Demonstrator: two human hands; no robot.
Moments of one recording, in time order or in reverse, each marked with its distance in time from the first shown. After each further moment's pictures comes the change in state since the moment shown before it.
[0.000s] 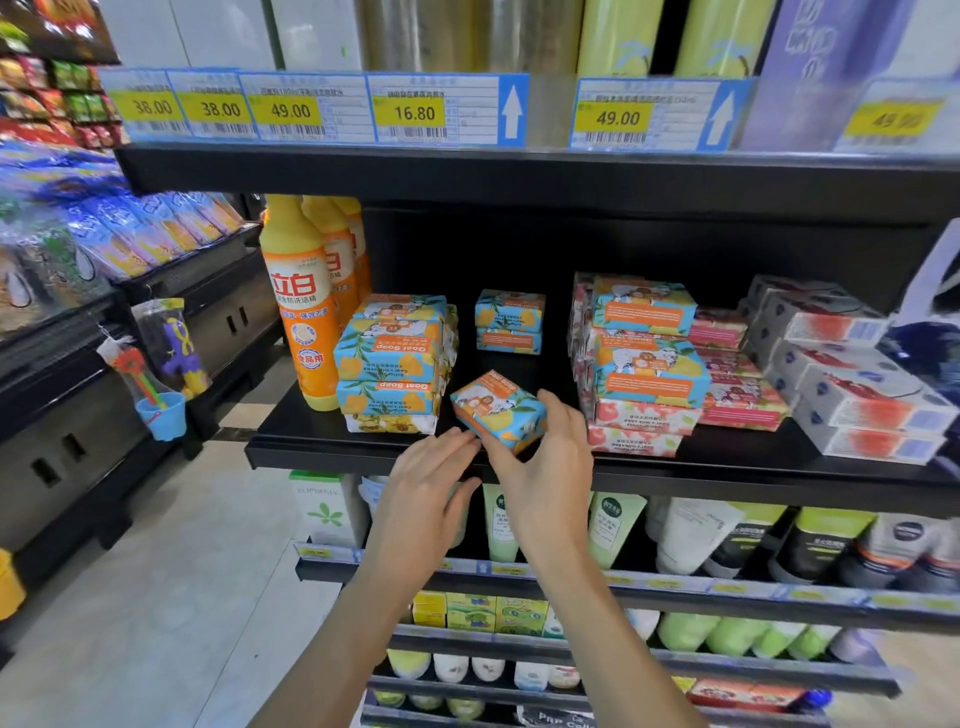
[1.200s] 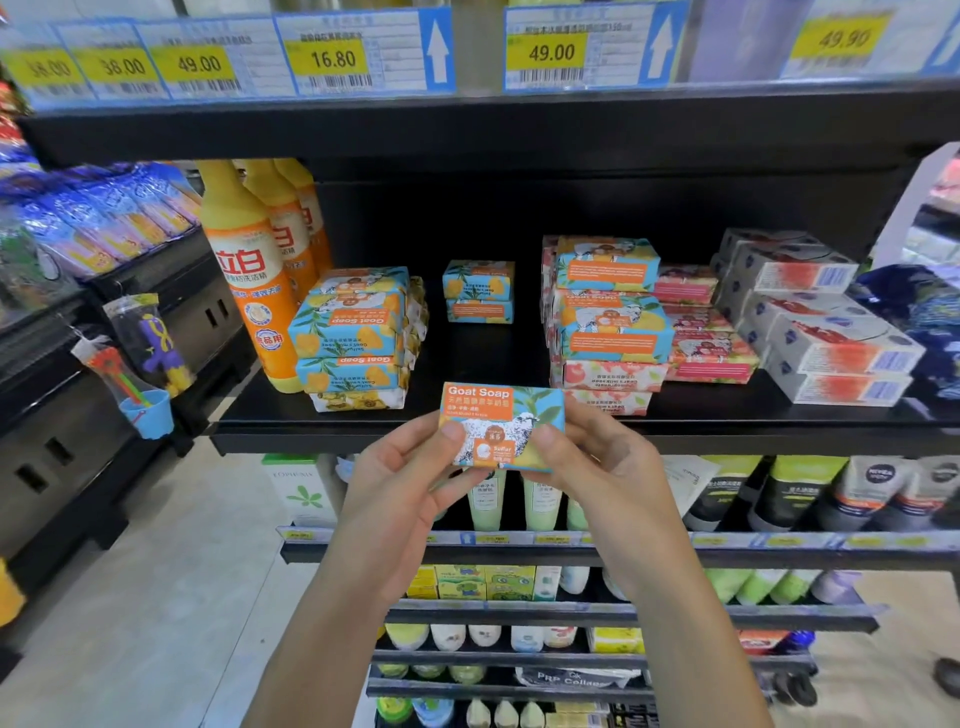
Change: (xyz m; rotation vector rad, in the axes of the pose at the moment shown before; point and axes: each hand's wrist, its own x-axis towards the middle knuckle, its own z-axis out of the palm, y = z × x) left_hand 0.009 0.089 -0.055 -1.313 -0.059 -0.805; right_hand -0.030 0.014 -0.091 0.750 -0.318 0.192
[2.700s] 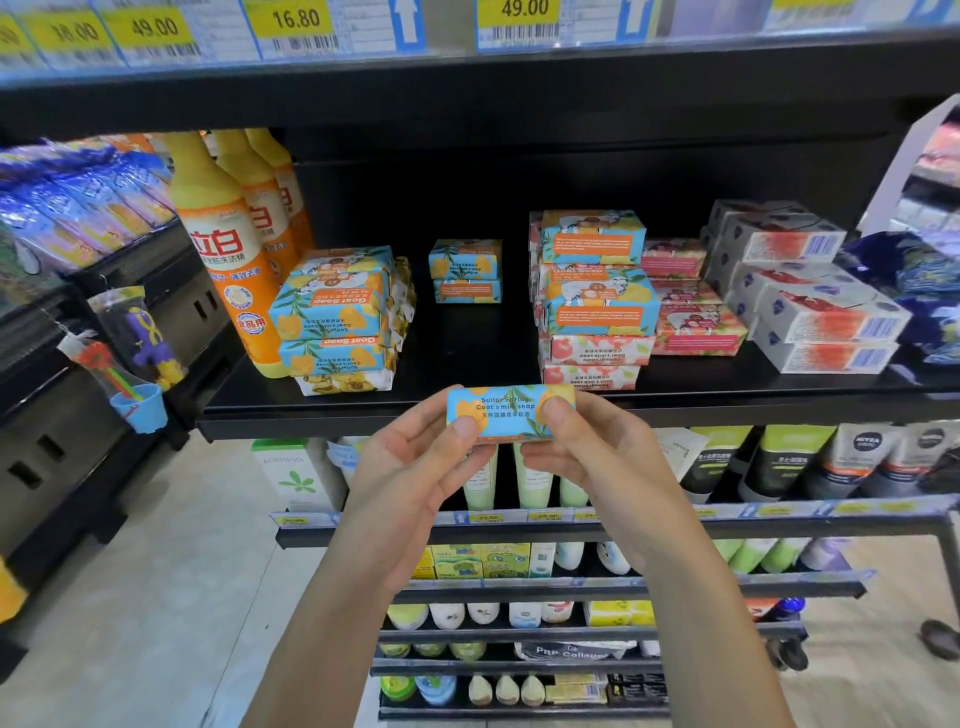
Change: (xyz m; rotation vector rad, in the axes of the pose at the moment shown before) left_hand -0.006 -0.007 0.005 0.059 -0.073 -0.021; right_hand -0.001 -0.001 -0.015 -0.015 -0.010 0.133
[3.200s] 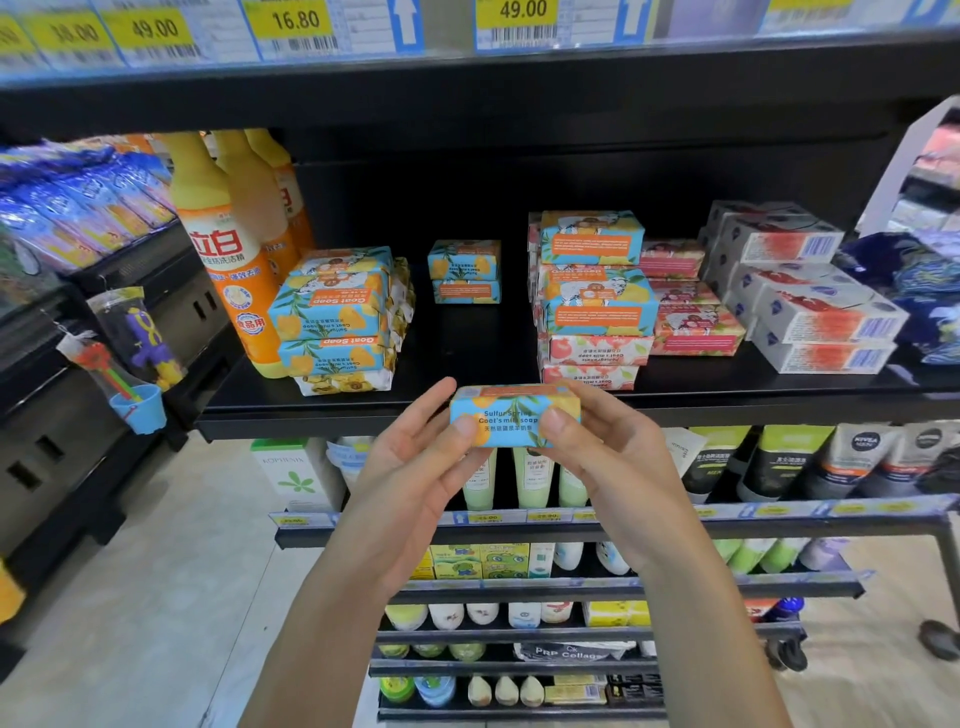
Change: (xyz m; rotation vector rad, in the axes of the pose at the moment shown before) left_hand -0.002 0.005 0.007 -0.106 0.001 -0.049; right_hand -0.001 0.004 -0.003 0.052 0.024 -0.073
